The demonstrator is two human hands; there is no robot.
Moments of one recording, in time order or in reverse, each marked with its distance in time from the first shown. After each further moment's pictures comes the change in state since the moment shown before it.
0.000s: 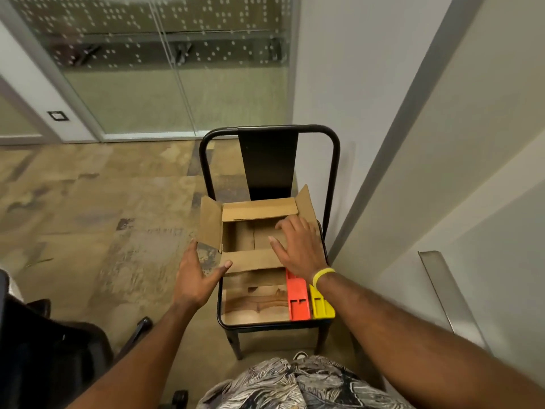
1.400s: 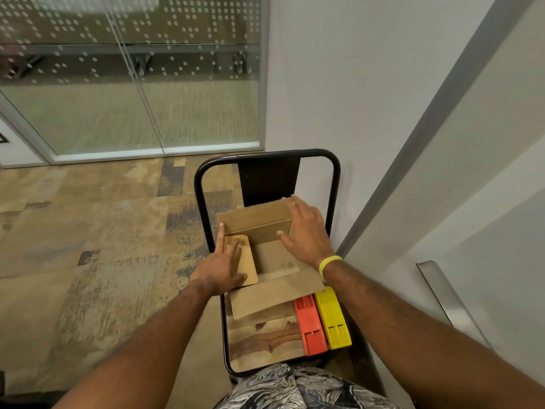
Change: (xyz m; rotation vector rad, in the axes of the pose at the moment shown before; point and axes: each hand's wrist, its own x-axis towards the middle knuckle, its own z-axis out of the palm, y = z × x) left_hand 0.117 0.058 0.003 0.562 -0.436 0.282; right_hand 0.087 -0.001 -0.014 -0.095 -0.015 0.190
